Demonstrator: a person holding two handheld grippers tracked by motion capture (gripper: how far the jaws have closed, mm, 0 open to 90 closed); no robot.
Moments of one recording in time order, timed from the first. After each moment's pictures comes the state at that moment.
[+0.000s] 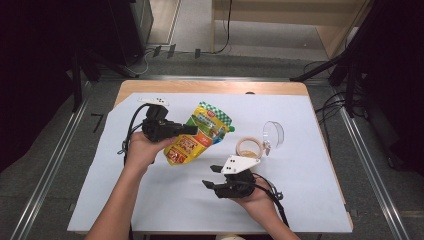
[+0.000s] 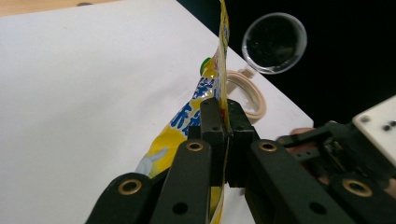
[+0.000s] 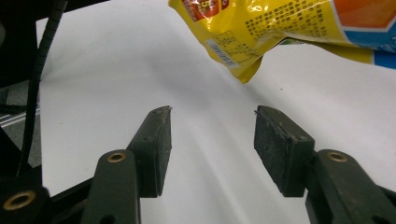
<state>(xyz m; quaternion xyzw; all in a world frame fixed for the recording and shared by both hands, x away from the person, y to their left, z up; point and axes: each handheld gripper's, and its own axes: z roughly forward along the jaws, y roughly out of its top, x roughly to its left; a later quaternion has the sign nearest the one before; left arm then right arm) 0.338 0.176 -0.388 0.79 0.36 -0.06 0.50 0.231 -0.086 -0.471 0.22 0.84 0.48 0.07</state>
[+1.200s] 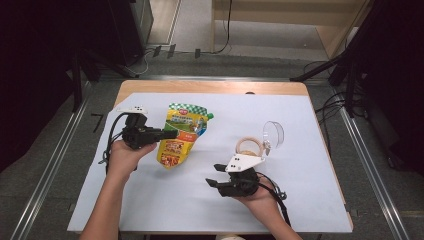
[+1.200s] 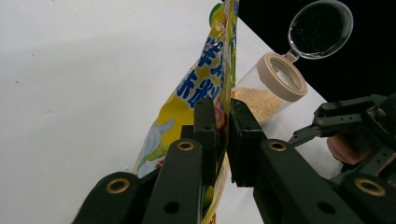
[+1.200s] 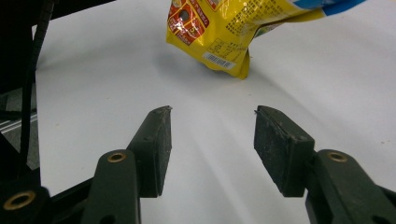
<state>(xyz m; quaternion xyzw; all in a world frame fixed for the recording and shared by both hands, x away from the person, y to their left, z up) 0.321 0.231 -0.408 0.77 0.41 -0.03 0.49 0.235 -0.093 -0.471 0.24 0.84 0.48 0.07</state>
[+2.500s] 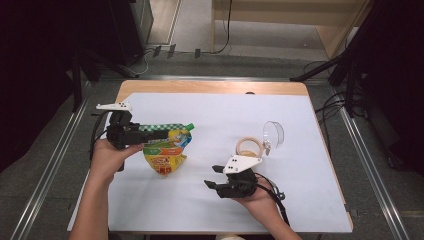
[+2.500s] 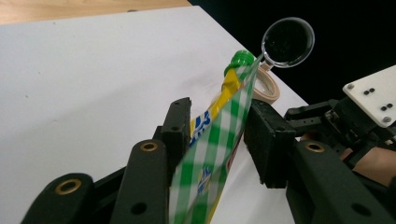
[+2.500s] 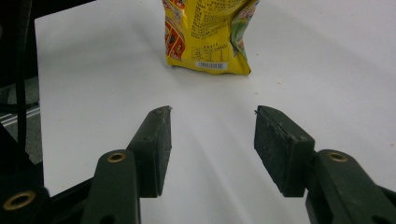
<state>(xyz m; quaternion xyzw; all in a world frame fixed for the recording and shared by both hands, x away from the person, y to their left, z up) 0.305 0.248 -0.372 0.77 0.39 -0.03 0.51 0.233 -0.090 -0.470 0.23 0.85 0.48 0.06</state>
